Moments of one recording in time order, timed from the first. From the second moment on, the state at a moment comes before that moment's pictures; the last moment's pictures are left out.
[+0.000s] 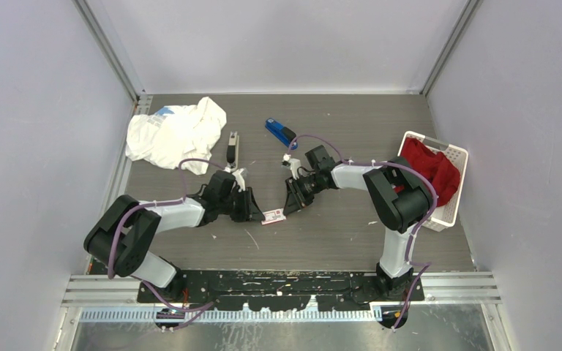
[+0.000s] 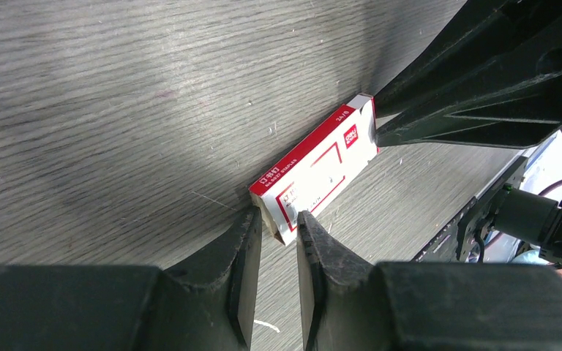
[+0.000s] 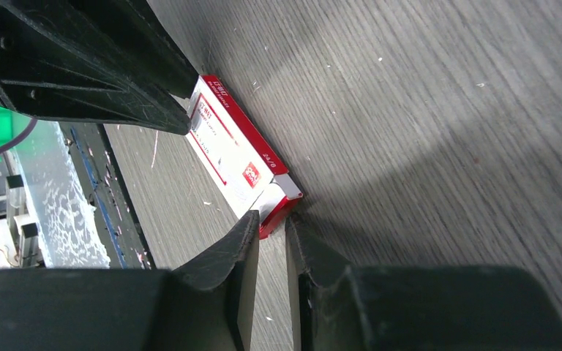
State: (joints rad) left arm -0.56 1.50 0.54 0.14 0.39 -0.68; right arm 0.51 1.89 0.99 -0.20 -0.84 -0.01
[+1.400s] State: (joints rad) left arm -0.56 1.49 0.54 0.13 0.39 -0.68; right arm 0.50 1.89 0.99 -0.18 -0.84 0.02
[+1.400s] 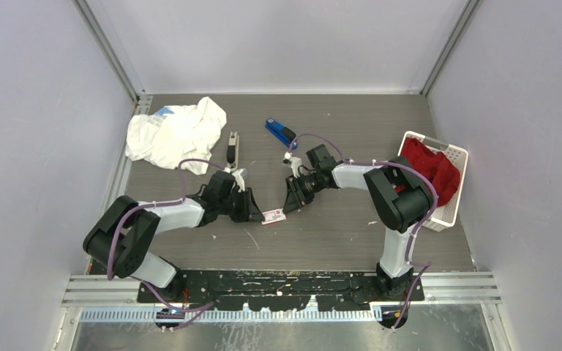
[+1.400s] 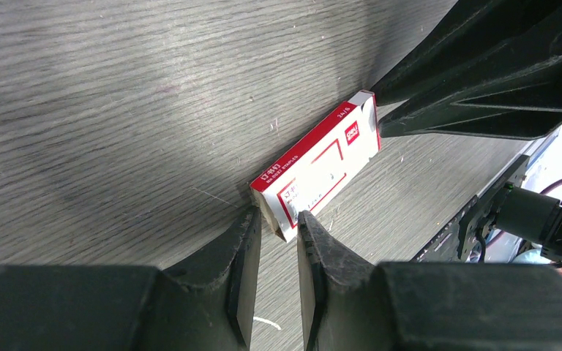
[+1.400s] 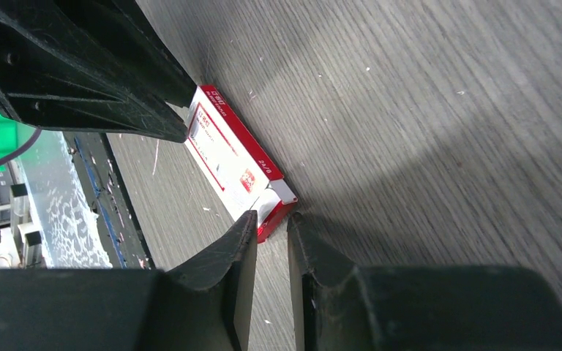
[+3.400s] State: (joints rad) left arm -0.56 1.49 0.54 0.14 0.40 -0.68; right arm 0.52 1.89 0.98 -0.14 -0.87 0.07
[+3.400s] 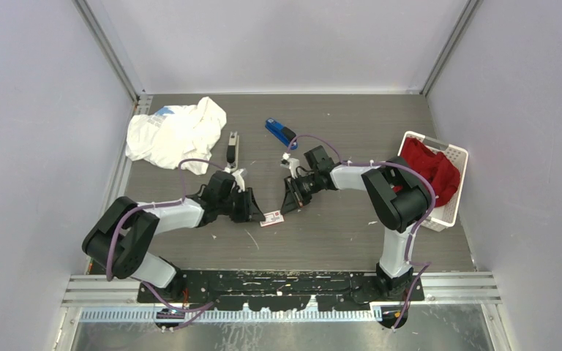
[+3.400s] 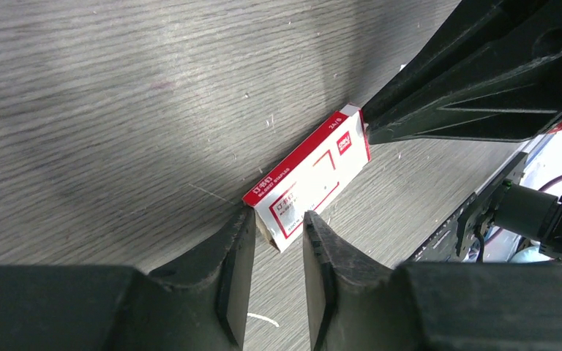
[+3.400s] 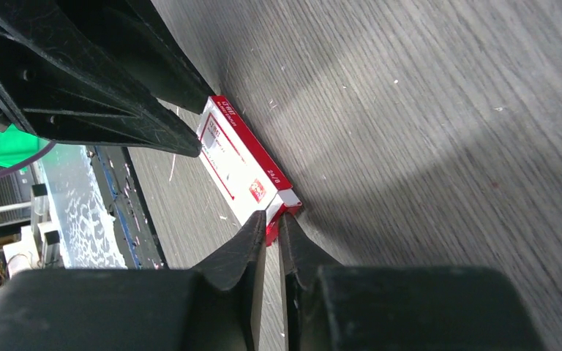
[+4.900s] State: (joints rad) left arm -0.56 1.37 0.52 -0.05 0.35 -0.63; right arm 0.49 1.89 0.98 -0.18 -0.86 0.01
